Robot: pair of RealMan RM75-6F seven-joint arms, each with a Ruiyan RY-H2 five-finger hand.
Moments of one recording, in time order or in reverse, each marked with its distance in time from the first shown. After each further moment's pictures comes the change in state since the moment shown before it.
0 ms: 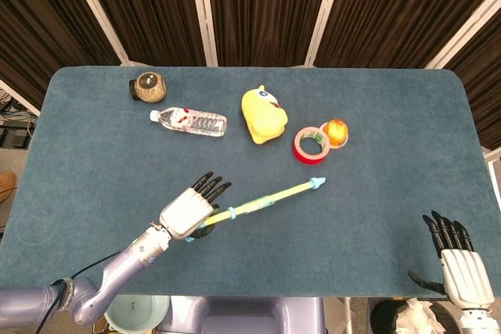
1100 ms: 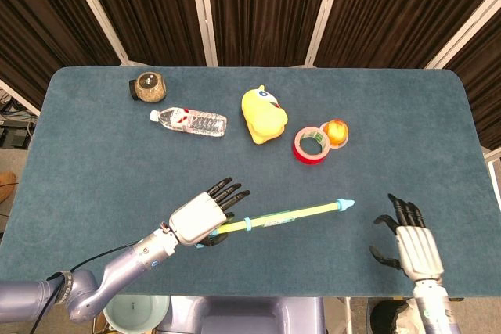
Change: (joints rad) left arm -0.051 0.054 -0.012 -0.060 0.120 -0.029 -0.120; right arm 0.125 -0.148 0.096 -0.129 0.134 -0.150 -0.203
